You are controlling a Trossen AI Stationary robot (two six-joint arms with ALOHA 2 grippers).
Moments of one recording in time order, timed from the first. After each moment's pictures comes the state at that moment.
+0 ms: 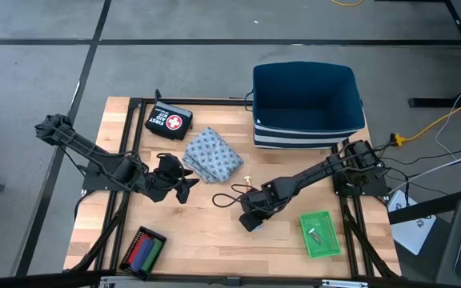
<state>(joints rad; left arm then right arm) -0.52 1.05 0.82 -0.45 -0.66 -1.05 0.33 1.94 1.16 -0.44 -0.25 1.26</state>
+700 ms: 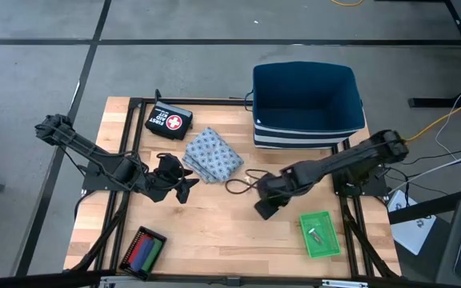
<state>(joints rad) -0.52 1.05 0.82 -0.45 -0.66 -1.05 0.33 1.62 1.16 -0.79 -0.17 1.21</state>
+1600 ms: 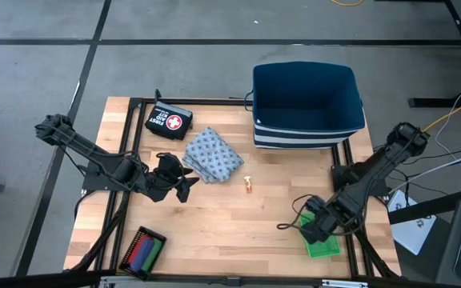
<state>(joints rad) -0.52 1.05 0.82 -0.45 -0.69 -1.06 0.82 1.37 0.87 -0.88 -0.18 1.83</state>
